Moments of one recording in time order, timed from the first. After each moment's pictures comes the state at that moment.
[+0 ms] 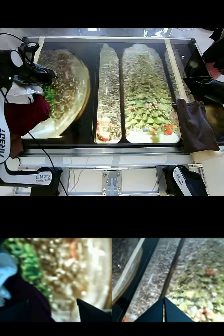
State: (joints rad) left arm 0.07 -1.48 1.58 1.69 -1.23 -1.39; right arm -0.35 -0.72 1.07 -0.74 1.12 1.01
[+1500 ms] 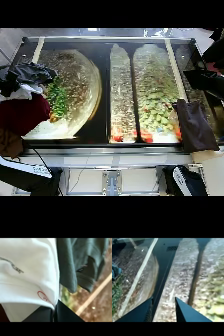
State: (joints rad) left arm 0.56 -1.65 1.58 1.09 -0.95 -1.80; right arm -0.35 -0.72 1.07 -0.63 1.03 1.04
